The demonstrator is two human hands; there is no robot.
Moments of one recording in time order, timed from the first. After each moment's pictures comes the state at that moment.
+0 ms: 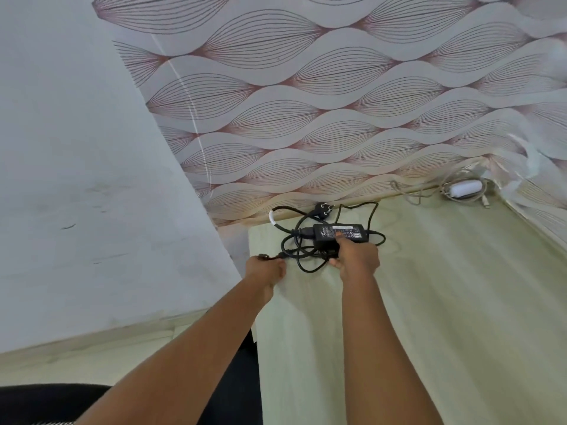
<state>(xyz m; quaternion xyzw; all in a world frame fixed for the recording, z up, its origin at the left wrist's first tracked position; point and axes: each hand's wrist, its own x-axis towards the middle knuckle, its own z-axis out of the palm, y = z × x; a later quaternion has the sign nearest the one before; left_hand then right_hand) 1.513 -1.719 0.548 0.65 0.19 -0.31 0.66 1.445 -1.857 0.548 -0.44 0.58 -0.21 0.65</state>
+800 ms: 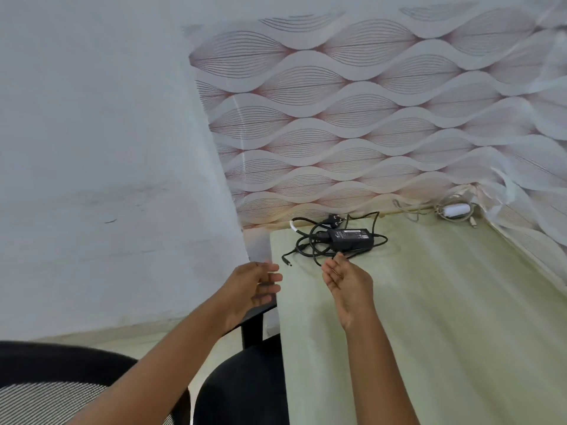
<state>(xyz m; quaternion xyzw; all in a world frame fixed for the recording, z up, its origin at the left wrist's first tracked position) 1.448 -1.607 0.654 0.71 -0.01 -0.37 0.59 1.370 -1.756 0.615 -0.33 0.39 -0.24 0.83</state>
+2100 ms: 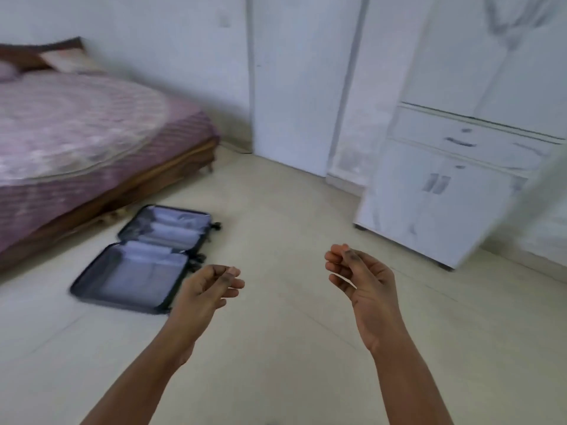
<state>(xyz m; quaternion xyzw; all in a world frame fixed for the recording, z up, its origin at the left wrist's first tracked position) 0.652 -0.676 0.681 0.37 0.64 0.50 0.45 0.869 -0.632 0.706 -0.48 -0.39 0.57 0.55</state>
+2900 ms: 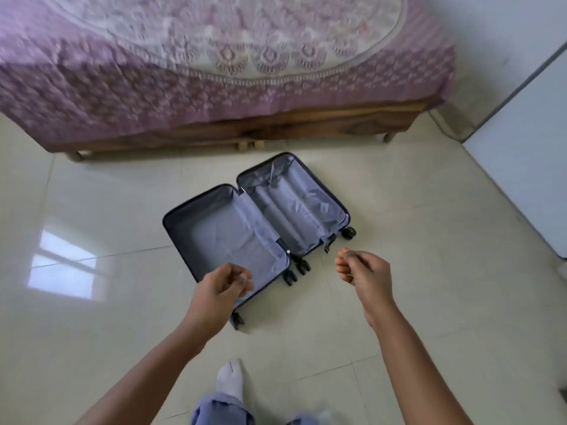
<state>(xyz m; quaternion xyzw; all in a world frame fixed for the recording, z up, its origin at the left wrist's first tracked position) 0.226 -0.337 0.414 0.08 0.79 0.50 0.34 0.345 -0.129 0.421 -0.49 -0.61 0.60 0.16</state>
